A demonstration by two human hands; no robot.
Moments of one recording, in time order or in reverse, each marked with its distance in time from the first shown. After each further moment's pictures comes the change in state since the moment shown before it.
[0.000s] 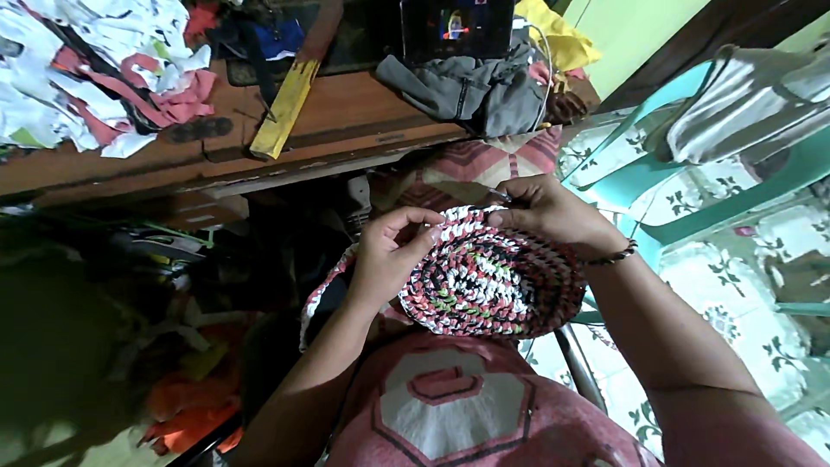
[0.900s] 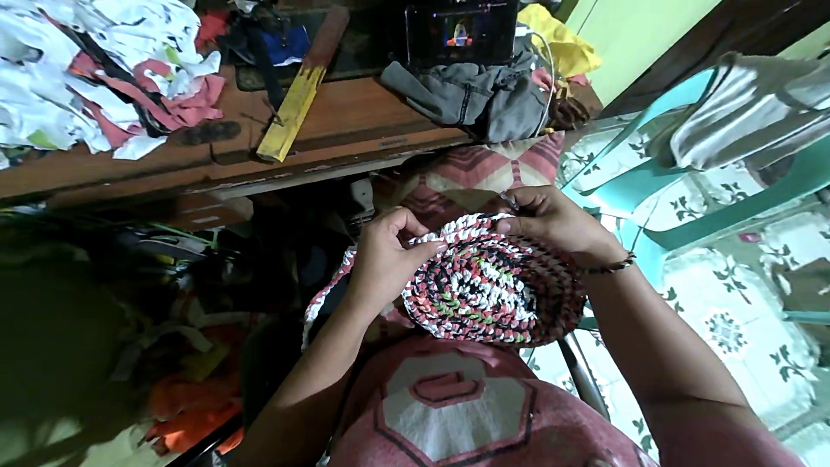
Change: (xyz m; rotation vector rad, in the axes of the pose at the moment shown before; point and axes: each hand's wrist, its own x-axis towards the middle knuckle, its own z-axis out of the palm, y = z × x) left_hand 0.002 0.009 -0.006 0.359 0.038 -0.126; right_hand -0.008 0.010 0.001 0.103 0.017 -0.013
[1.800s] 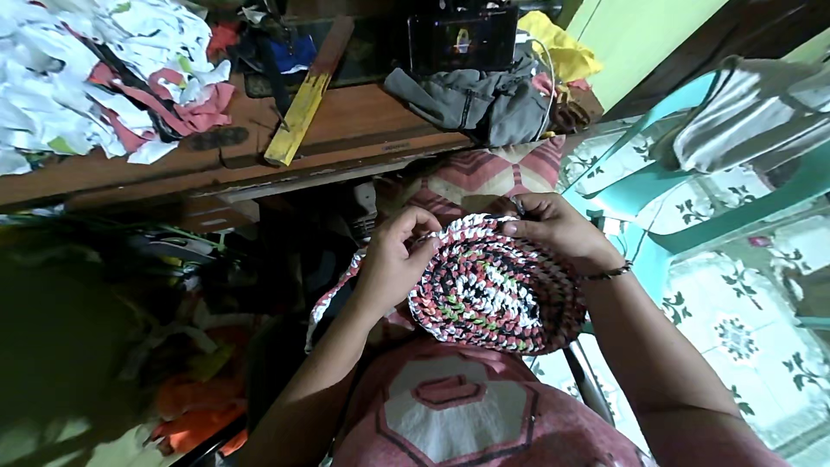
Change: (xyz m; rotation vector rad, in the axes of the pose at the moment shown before) left_hand 0.000 -0.009 0.006 -0.113 -0.060 0.172; right_hand -0.014 0.009 0.004 0.028 0.092 0.029
